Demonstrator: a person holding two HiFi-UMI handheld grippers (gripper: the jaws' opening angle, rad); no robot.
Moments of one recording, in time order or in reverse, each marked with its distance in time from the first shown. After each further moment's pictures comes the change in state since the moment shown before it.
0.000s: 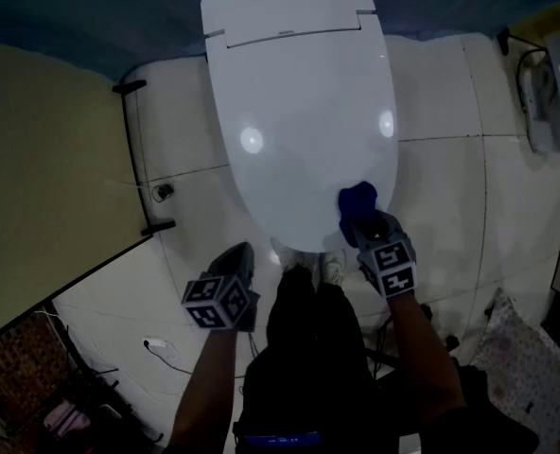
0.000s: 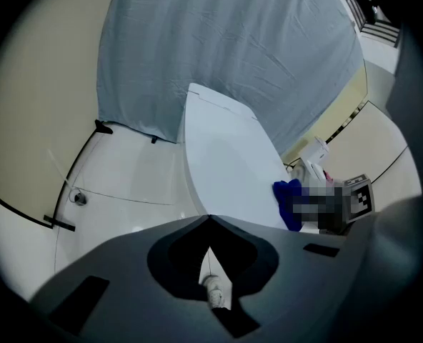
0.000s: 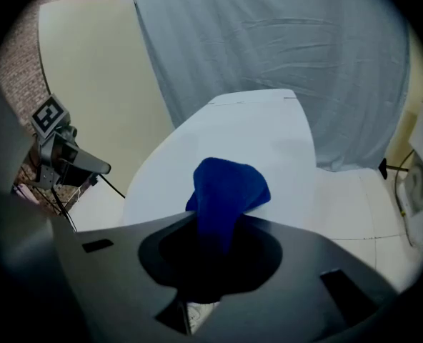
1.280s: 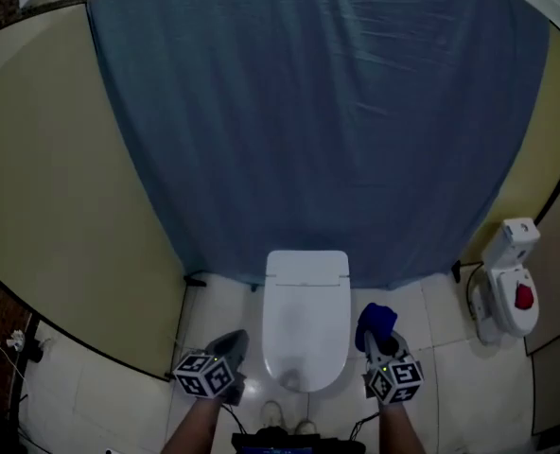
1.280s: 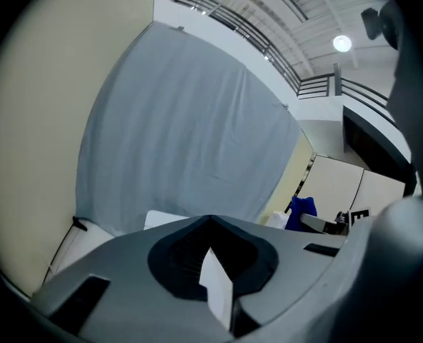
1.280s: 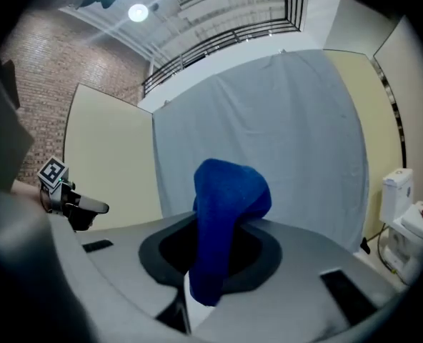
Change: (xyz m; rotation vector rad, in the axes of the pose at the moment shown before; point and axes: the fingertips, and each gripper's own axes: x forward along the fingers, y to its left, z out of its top) left arm -0.316 -0.173 0.256 0.110 -0.643 -0.193; right arm -0.399 0.024 0.269 0.004 -0.776 -0.069
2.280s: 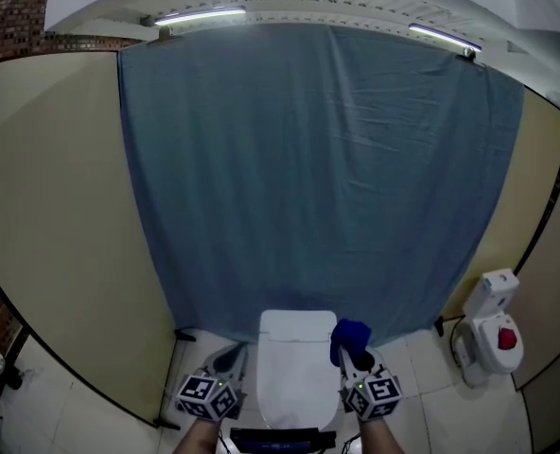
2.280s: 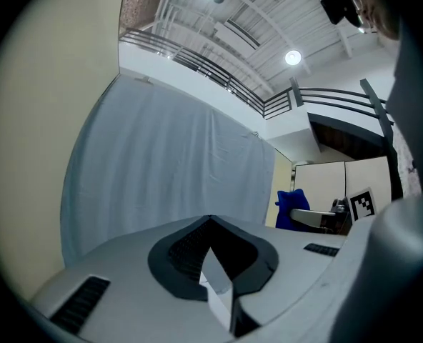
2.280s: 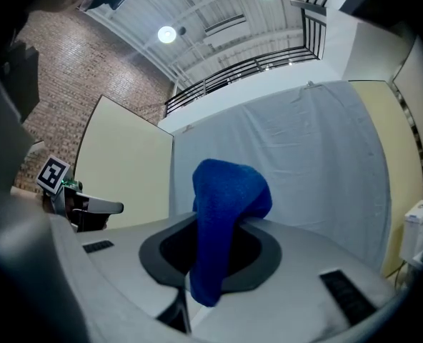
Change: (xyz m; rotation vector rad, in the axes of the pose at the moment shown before) left arm -0.046 -0.042 0.127 0.204 -0.289 -0.124; right arm 0.009 0.110 0.122 -0.129 -0.207 0.084
